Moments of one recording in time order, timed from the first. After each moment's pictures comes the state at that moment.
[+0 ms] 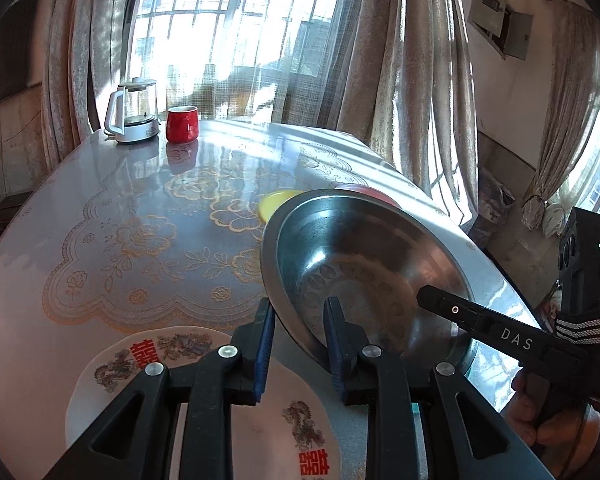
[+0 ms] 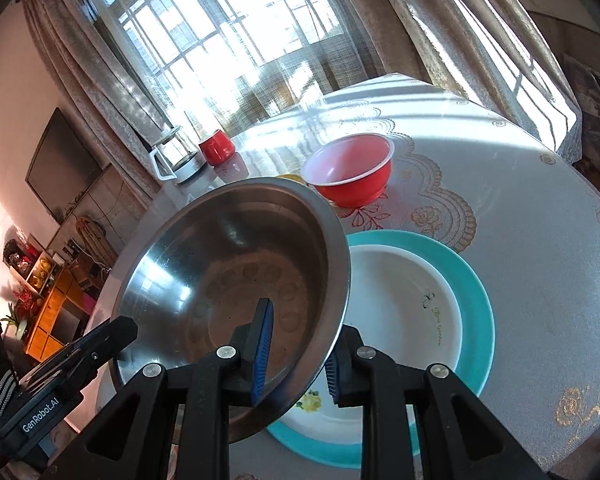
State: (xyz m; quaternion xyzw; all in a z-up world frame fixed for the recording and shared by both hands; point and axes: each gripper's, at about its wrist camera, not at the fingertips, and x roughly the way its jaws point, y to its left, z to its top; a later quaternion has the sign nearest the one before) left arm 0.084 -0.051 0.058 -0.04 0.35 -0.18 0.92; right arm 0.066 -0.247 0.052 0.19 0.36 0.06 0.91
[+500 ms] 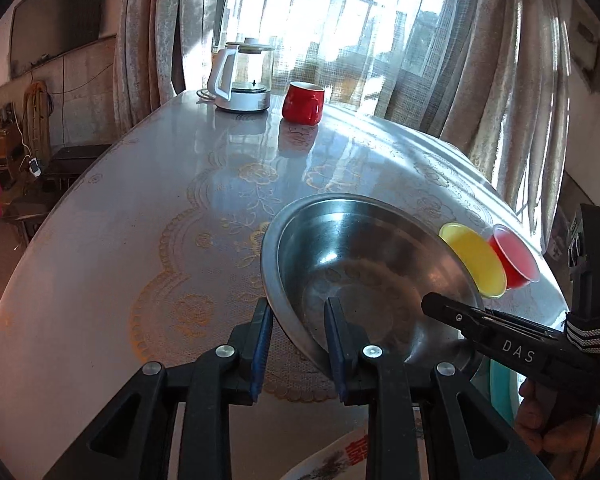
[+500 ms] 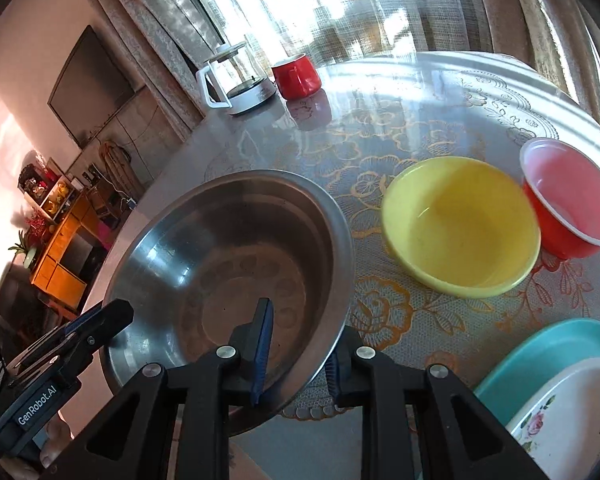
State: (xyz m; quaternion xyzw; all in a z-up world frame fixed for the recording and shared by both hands) left arm 0.195 0.071 0.016 -0.08 0.40 -0.06 0.91; right arm 0.219 -0.108 0.018 0.11 0.45 0.15 0.87
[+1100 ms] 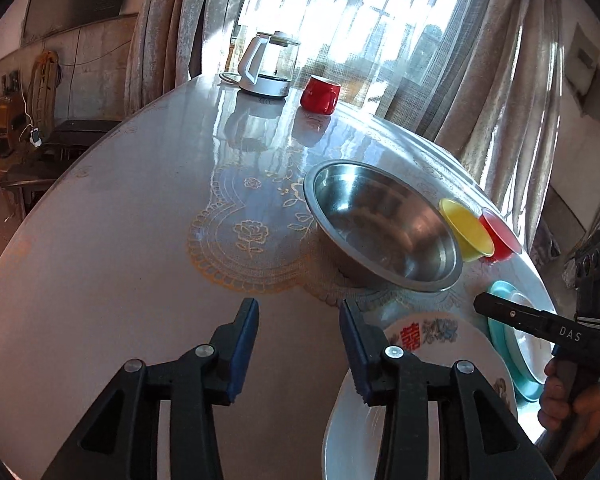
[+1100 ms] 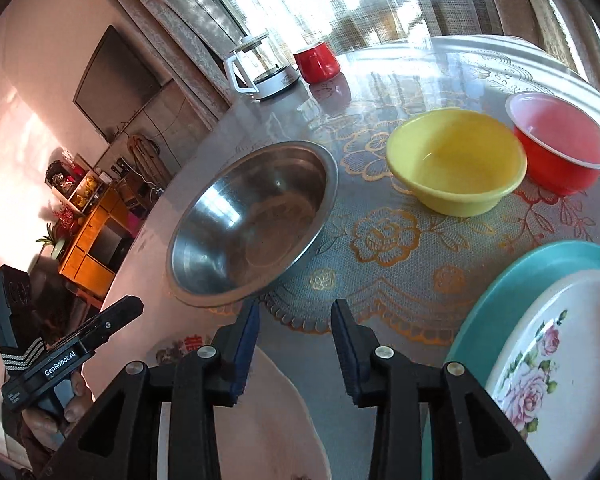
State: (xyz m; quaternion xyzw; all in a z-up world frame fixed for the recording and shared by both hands) left arm 0.108 0.126 -0.006 -0.13 0.39 -0.09 0.91; right arm 0.146 -0.129 0.013 0.14 0.45 0.20 0.86
